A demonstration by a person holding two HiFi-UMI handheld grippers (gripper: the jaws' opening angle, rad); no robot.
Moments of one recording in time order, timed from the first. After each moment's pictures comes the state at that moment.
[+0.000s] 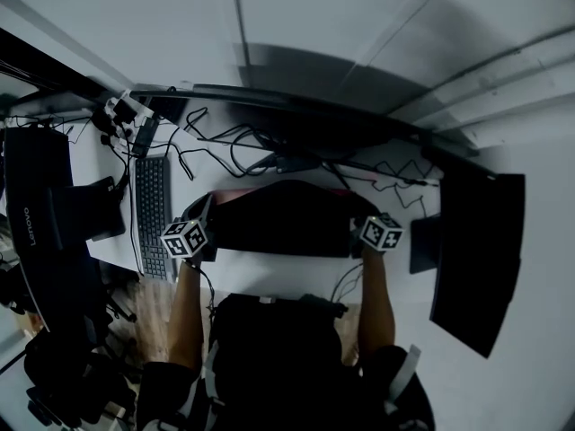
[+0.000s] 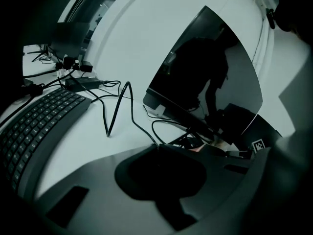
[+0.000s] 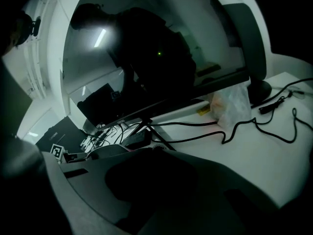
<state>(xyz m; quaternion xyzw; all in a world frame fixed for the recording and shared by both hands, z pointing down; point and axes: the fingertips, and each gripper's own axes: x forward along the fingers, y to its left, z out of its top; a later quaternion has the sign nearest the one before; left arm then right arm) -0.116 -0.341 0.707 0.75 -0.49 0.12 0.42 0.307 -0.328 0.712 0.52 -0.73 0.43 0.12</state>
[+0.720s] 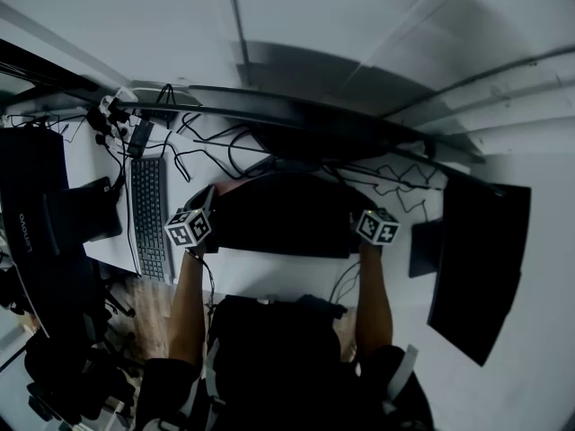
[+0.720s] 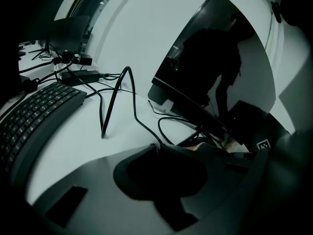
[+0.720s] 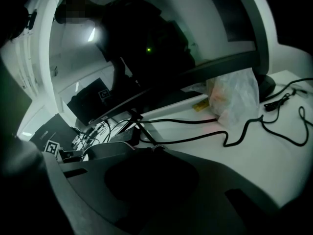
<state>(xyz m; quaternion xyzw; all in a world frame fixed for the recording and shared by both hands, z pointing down) -0.108 -0.371 0.737 0.73 -0.51 0.15 0.44 0.310 -0.352 0.745 0.53 -0.70 0.45 0.14</state>
